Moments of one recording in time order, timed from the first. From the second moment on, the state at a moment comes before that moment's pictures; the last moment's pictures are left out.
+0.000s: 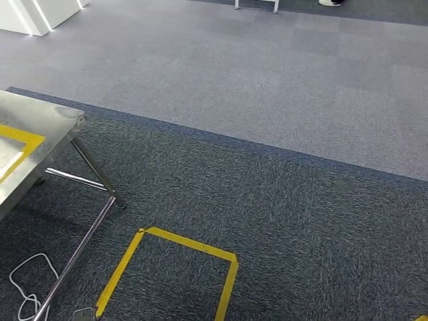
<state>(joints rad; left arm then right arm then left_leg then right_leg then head) 0.29 -0.35 0.53 -0.99 -0.08 0.06 -0.22 0.28 0.35 -0.77 -0.98 0.43 0.09 -0.07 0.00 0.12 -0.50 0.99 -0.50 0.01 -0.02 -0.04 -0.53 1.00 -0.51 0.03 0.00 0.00</state>
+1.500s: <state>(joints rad) 0.23 -0.34 0.65 -0.88 -0.19 -0.02 -0.29 0.28 0.36 -0.71 -1.01 0.43 0.11 -0.10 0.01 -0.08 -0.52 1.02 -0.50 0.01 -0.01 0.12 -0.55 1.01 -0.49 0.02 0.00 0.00</state>
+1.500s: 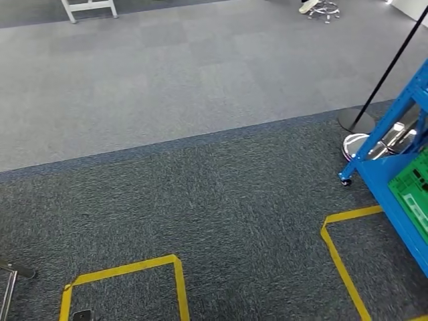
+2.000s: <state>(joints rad) 0.23 -0.34 0.66 -0.87 -0.19 -0.02 -0.29 0.28 0.36 -0.72 -1.01 0.43 0.11 -0.11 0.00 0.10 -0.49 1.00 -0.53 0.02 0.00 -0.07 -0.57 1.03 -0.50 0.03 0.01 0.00</state>
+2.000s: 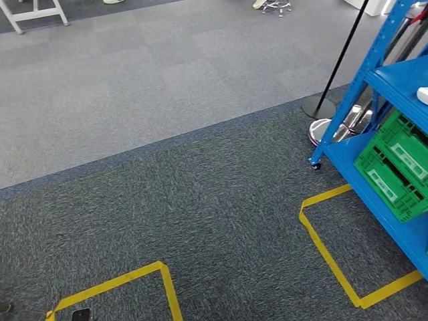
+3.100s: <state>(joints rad) 0.22 -0.34 0.66 -0.87 -0.20 -0.02 -0.29 0.27 0.35 -0.76 -0.99 0.50 0.21 -0.16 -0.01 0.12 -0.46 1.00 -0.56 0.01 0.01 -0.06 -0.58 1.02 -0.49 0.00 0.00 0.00</state>
